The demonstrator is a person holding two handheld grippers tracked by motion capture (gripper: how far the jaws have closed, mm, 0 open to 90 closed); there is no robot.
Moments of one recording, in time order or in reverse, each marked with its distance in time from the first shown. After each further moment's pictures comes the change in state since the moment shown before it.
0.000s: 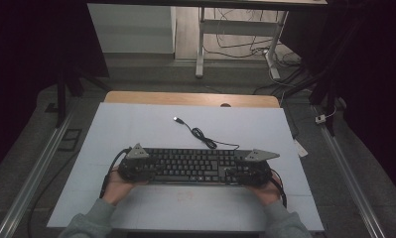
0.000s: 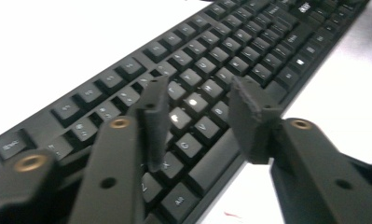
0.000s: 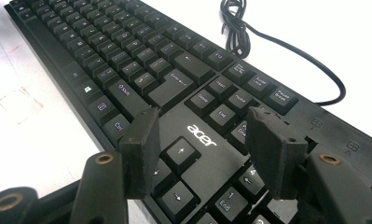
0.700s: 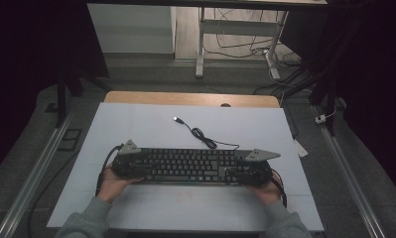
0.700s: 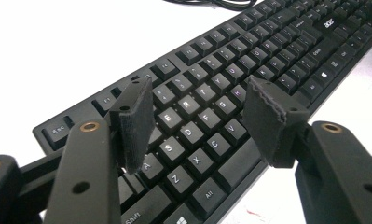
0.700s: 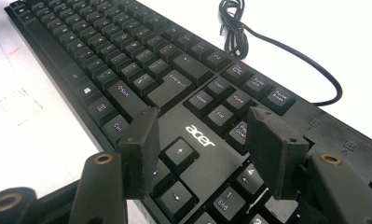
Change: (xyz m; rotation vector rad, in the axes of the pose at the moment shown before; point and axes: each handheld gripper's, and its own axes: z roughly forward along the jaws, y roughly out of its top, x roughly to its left) left arm 0.016 -0.002 -0.010 -0.024 0.035 -0.066; right arm -0.001 0.000 -0.001 -0.001 -0.003 0.002
